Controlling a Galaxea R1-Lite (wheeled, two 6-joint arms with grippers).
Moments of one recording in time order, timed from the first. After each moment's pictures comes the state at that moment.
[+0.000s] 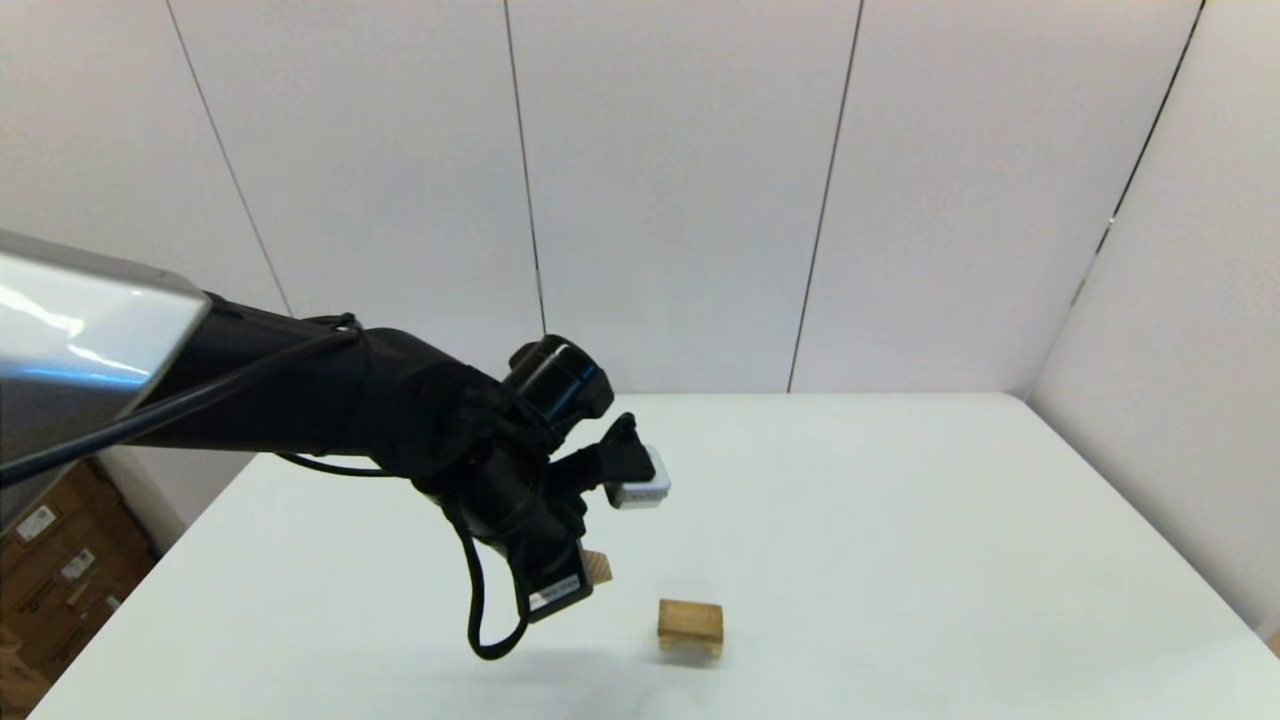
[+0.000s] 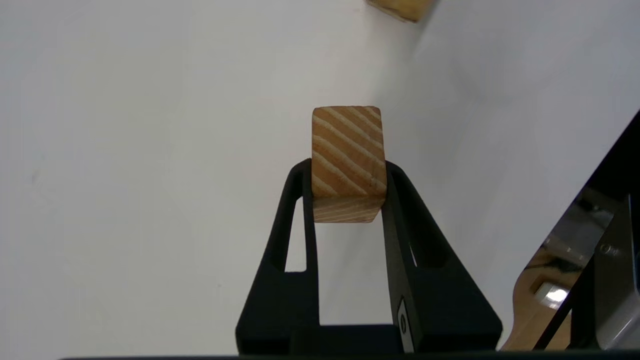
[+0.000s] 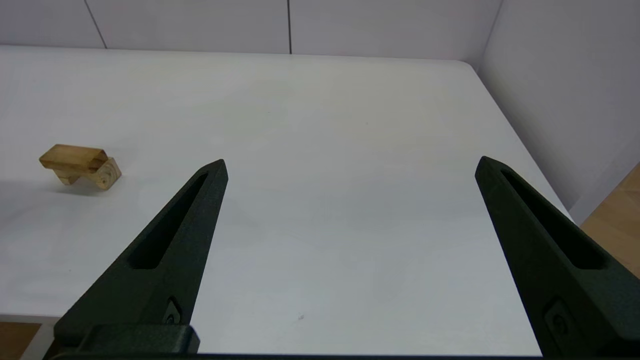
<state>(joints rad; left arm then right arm) -0.66 2.00 -1.32 0.49 -0.09 0.58 0.00 0.00 -0.03 0.08 0.02 -0.02</state>
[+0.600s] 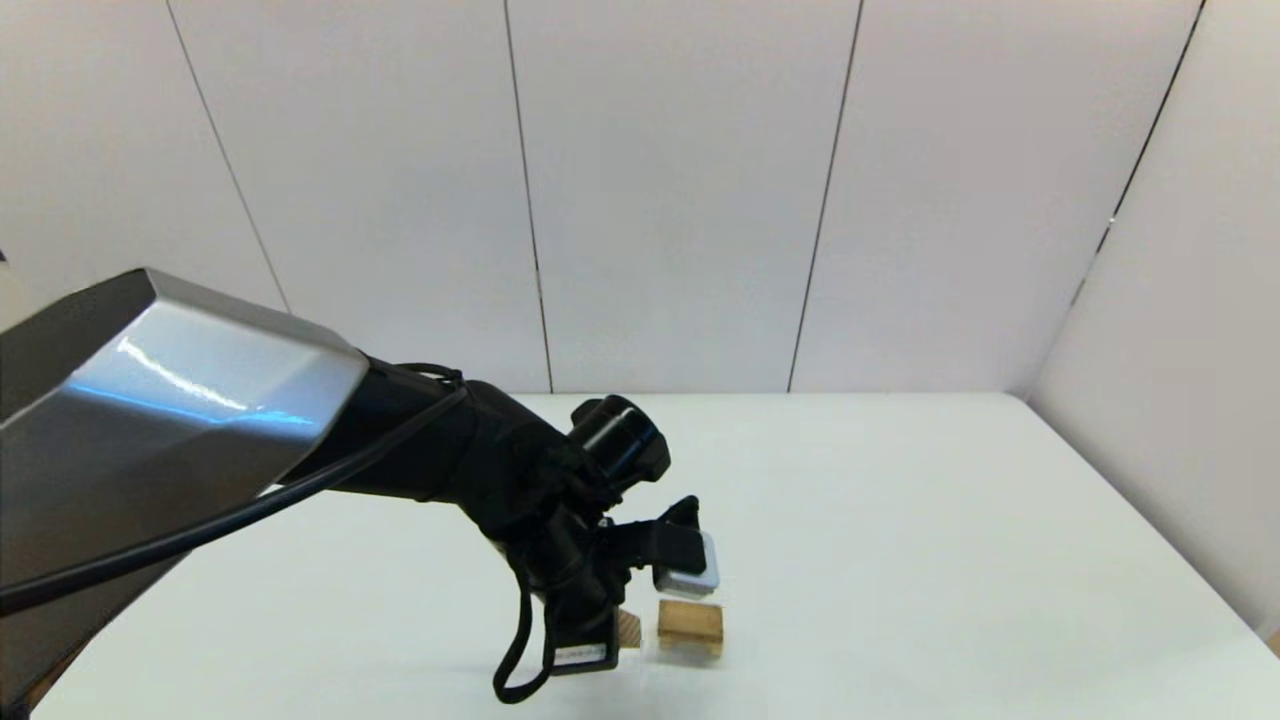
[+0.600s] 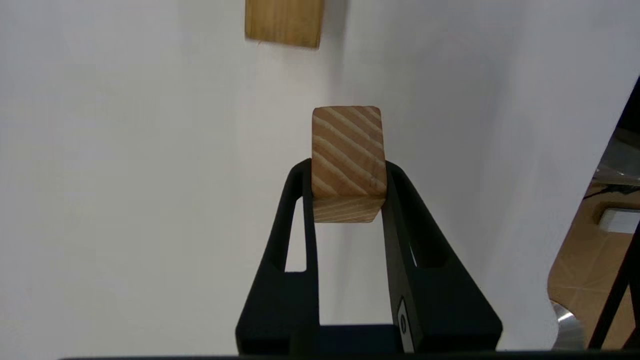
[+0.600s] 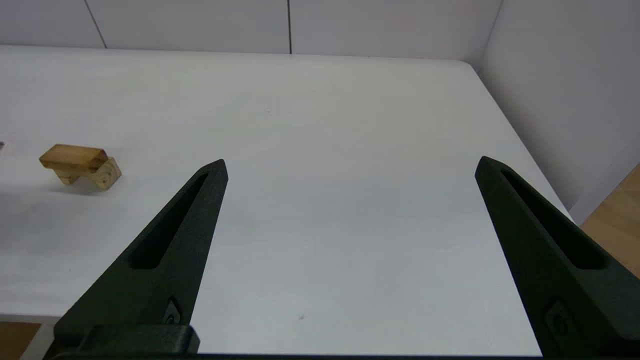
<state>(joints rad) -0.75 2.11 -1.33 0.49 -0.11 0.79 0.00 0.00 -0.03 0.08 0.02 -0.02</state>
